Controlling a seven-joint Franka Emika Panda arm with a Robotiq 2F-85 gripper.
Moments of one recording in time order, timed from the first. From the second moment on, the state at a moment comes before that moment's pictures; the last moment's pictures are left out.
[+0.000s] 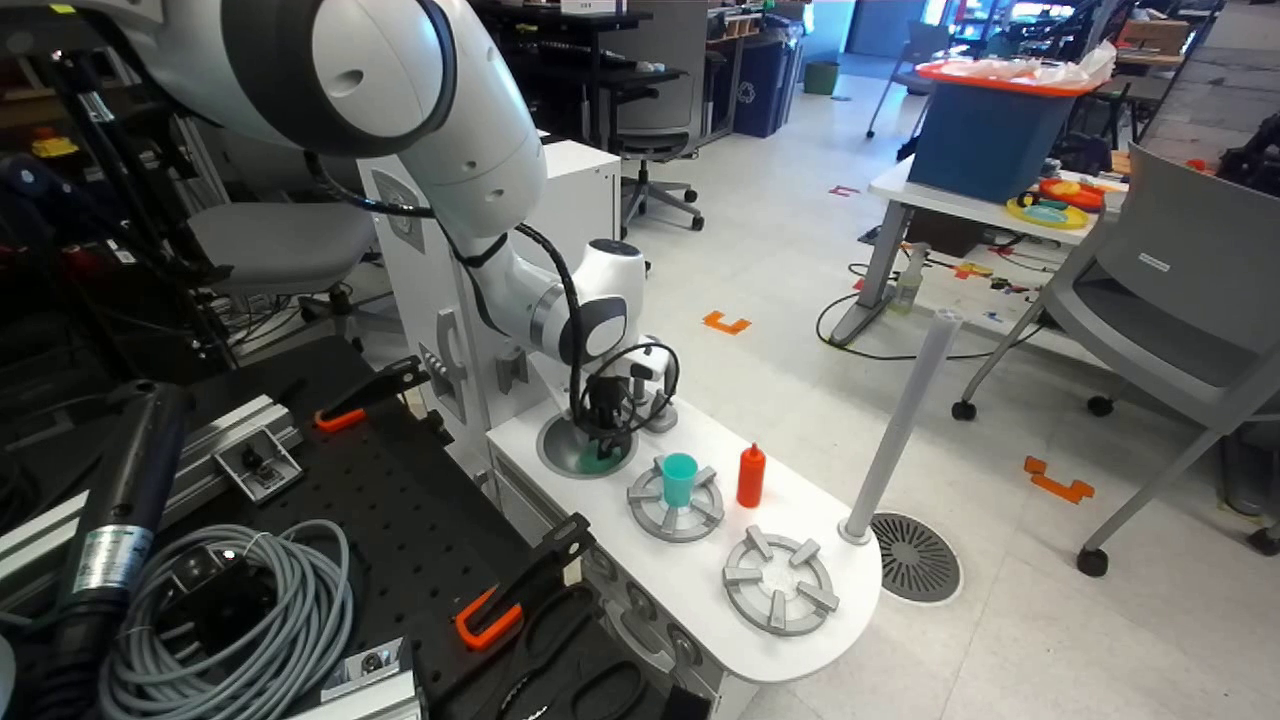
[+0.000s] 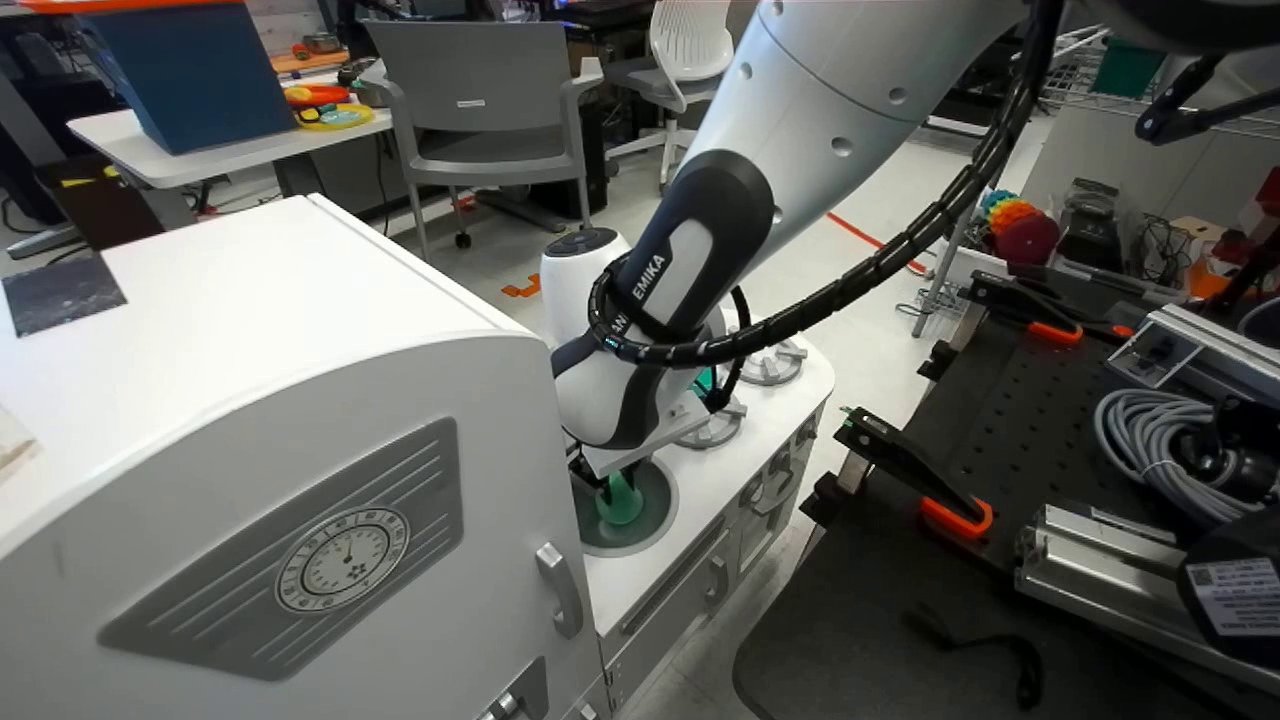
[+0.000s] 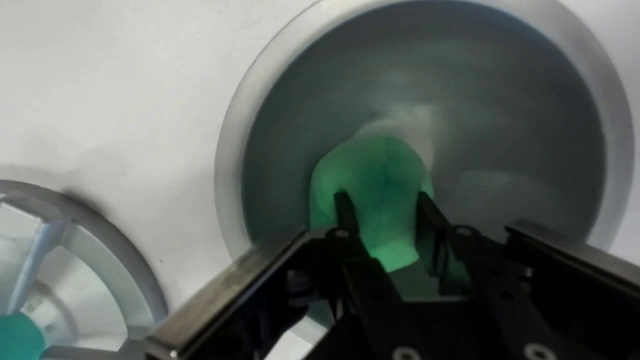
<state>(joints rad) 0.26 1.49 -0.01 -1.22 0.05 2.63 0.41</state>
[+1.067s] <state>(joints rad) 0.29 1.15 0.04 -1.67 0.12 2.76 0.51</state>
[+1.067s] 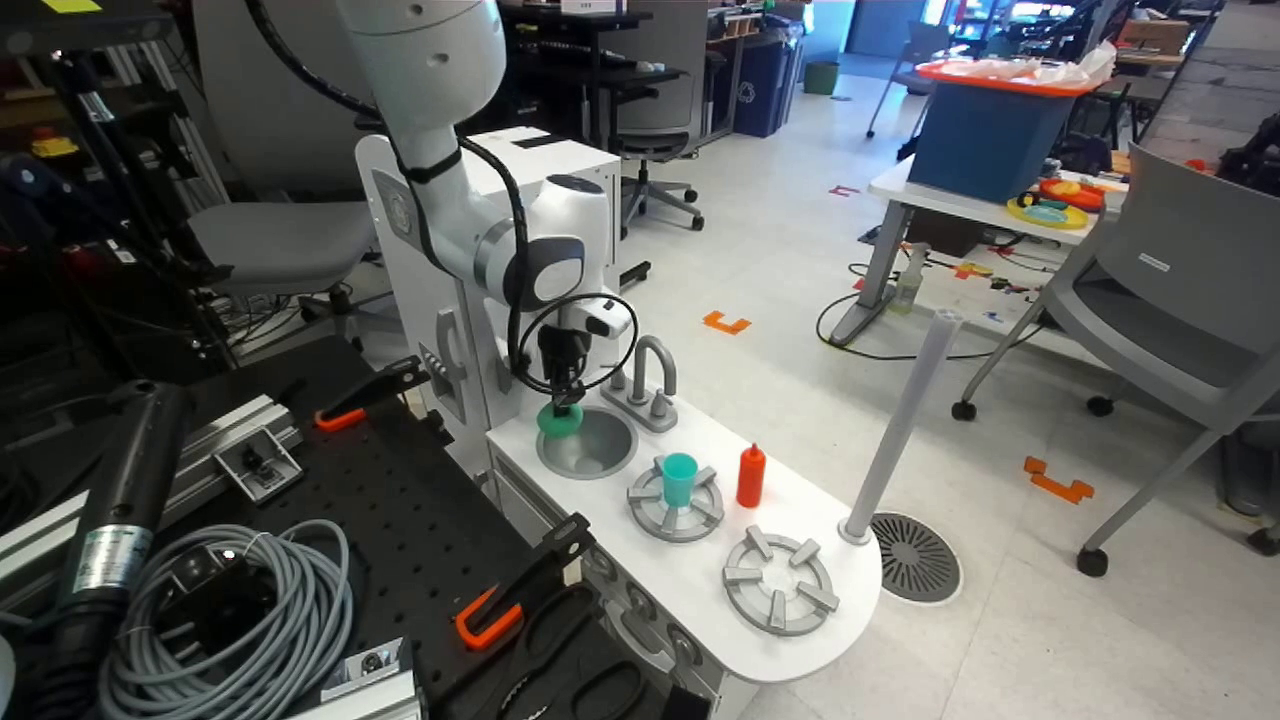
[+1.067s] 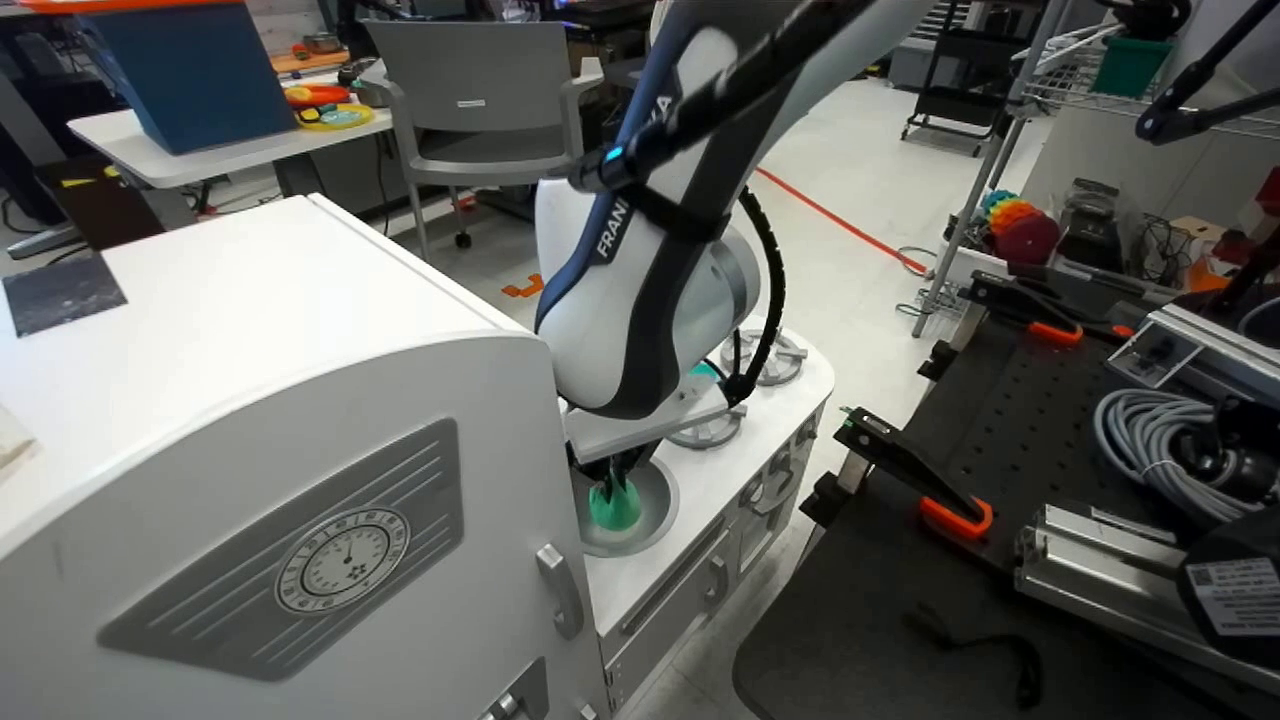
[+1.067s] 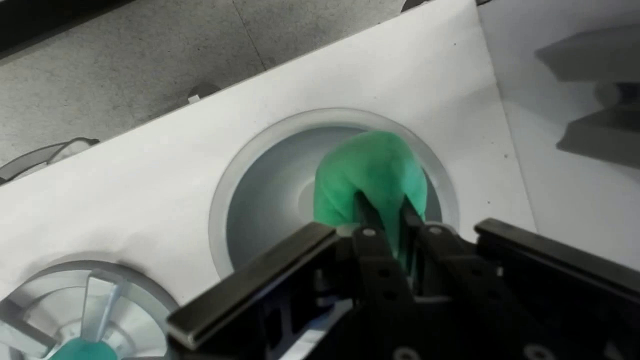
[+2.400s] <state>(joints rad) -0.27 0.72 0.13 -2.09 0.30 2.84 0.26</state>
